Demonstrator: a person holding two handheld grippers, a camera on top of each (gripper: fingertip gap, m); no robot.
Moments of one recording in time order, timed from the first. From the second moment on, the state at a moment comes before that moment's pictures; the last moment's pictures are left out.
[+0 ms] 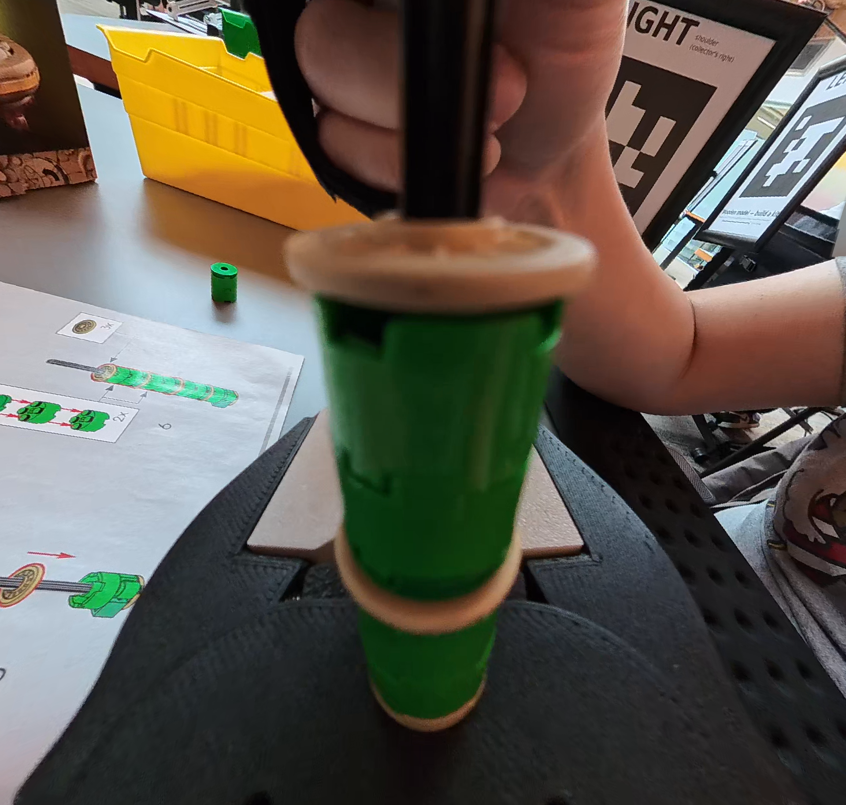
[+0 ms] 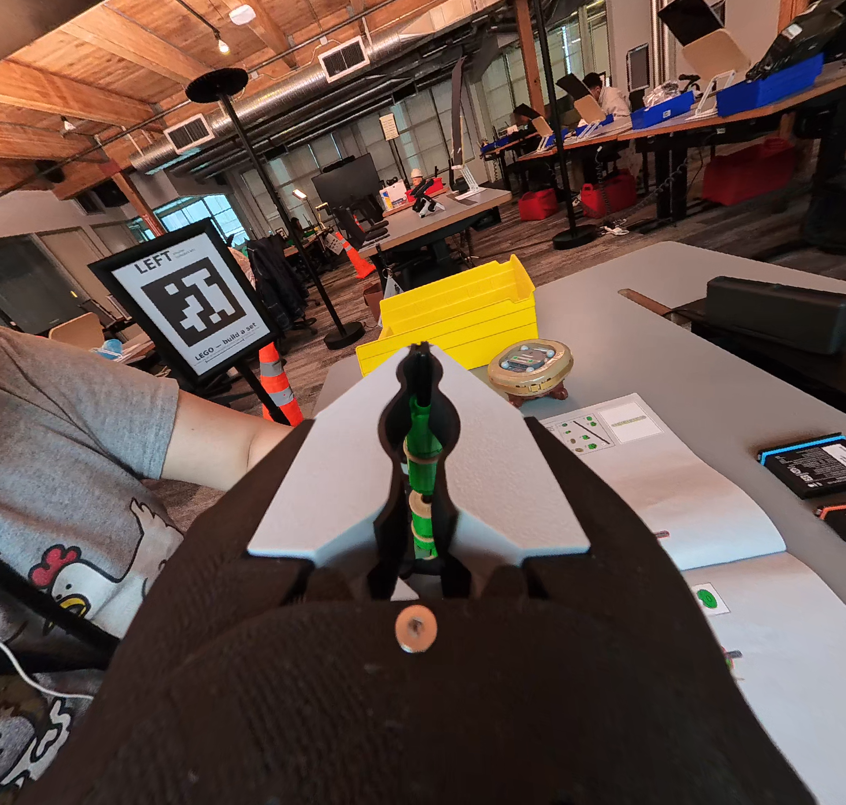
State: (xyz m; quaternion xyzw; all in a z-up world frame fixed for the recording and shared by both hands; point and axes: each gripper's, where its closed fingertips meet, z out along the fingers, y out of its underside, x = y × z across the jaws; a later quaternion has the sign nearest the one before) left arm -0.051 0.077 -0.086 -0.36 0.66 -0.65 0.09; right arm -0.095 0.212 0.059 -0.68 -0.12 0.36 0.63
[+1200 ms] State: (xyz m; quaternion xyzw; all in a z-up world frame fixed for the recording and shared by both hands) left arm -0.050 0.087 -0.075 -0.34 0.65 -0.67 0.12; right arm -0.121 0.216 0.061 -0.69 -0.19 0.25 0.65
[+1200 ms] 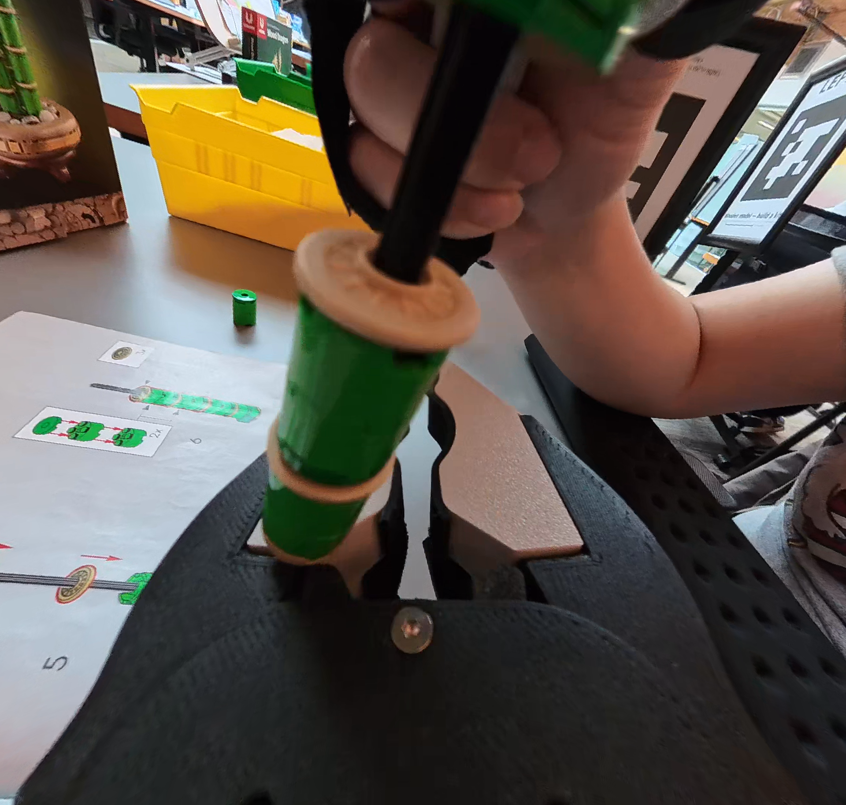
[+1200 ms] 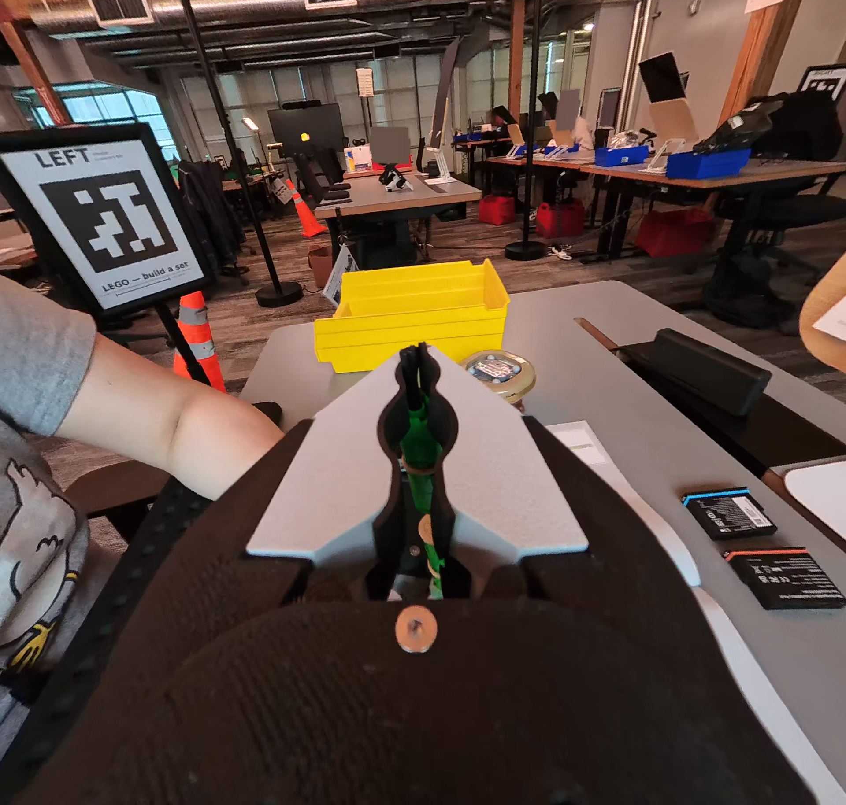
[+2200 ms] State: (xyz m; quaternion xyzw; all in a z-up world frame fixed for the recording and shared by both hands) left arm -0.047 0.093 -0.076 -0.33 0.66 -0.65 0.20; right arm -0.096 0.219 0.067 -0.63 -0.11 0.33 0.69
